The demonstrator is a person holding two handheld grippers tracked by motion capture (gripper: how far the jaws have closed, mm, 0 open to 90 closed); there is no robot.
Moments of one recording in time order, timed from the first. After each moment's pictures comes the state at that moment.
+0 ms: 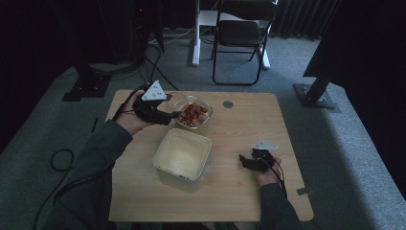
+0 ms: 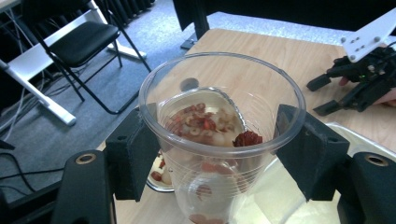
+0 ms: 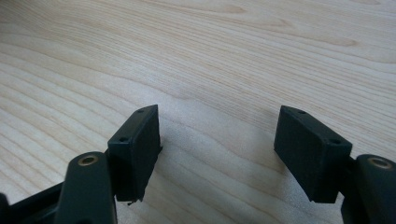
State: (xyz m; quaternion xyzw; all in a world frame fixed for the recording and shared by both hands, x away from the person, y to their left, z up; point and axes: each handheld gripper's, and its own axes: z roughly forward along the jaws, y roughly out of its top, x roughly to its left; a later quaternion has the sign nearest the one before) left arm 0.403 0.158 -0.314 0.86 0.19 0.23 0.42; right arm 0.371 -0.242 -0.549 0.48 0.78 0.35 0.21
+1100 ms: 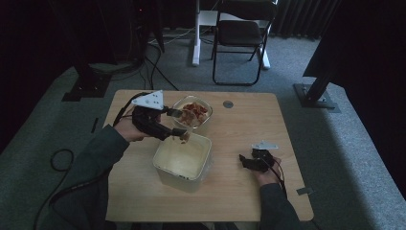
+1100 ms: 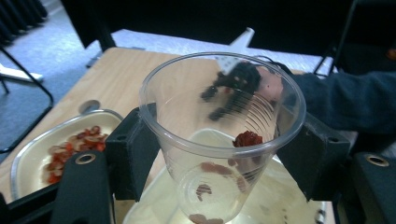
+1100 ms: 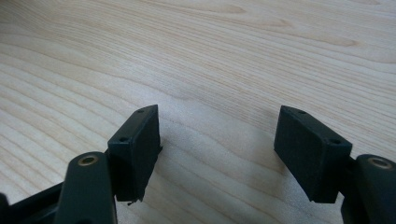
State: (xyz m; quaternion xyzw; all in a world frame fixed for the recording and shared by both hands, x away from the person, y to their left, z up) left arm 0.374 0.154 -0.306 0.88 0.08 0.07 0.47; right arm 0.371 -0.242 -0.549 0.48 0.78 0.35 0.21
